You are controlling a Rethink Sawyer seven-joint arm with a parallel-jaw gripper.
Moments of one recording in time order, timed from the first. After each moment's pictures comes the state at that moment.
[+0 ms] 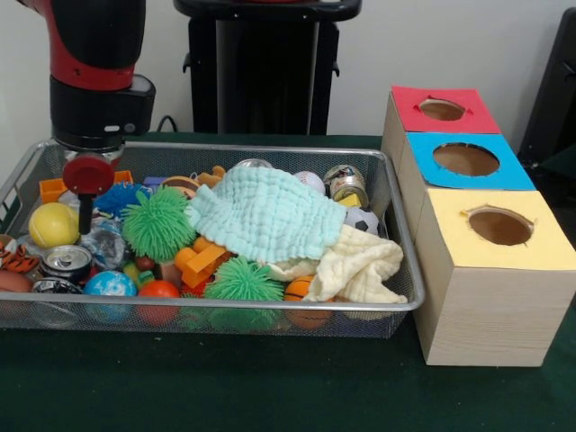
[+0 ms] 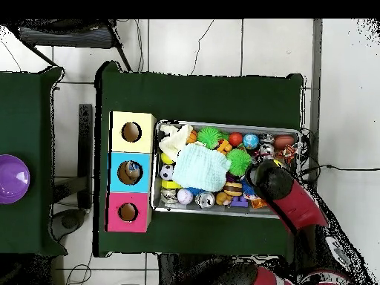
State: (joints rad) arm -0.46 -0.43 -0.21 1.68 0.35 0.16 2.23
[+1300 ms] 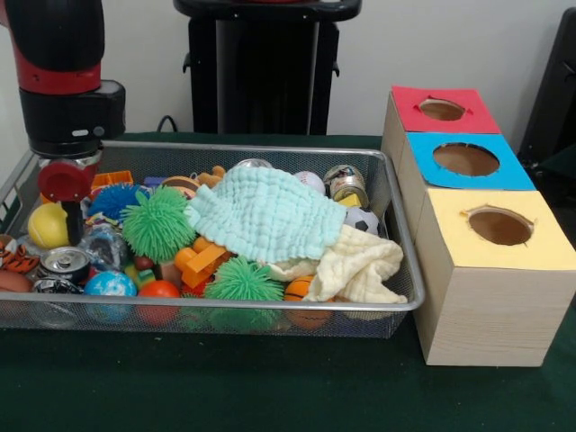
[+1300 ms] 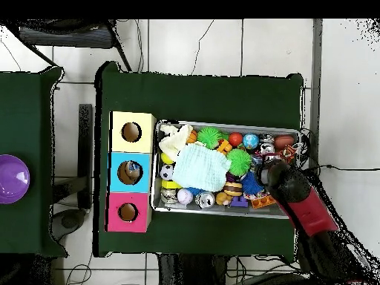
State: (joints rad) arm -0.65 -0.45 -0.02 1.72 0.33 0.16 2.23
